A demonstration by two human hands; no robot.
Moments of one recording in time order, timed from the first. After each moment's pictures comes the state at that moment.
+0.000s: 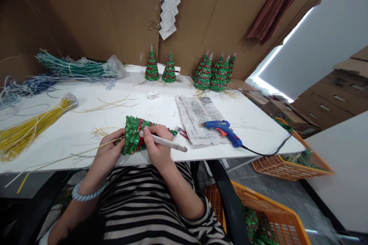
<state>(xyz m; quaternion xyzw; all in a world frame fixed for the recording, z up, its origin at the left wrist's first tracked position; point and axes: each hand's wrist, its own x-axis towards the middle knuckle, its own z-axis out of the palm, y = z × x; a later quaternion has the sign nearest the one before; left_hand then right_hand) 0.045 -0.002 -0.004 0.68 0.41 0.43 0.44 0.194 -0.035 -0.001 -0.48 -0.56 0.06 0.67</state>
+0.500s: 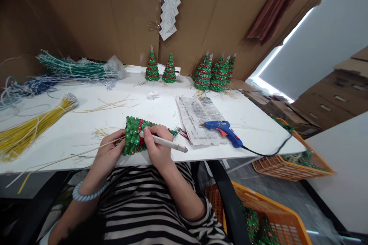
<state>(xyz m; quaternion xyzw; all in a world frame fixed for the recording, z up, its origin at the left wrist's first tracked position) 0.045 -0.003 -0.001 0.67 0.42 0.43 0.43 0.194 -0.035 -0.001 -0.48 -0.56 0.06 0.67</state>
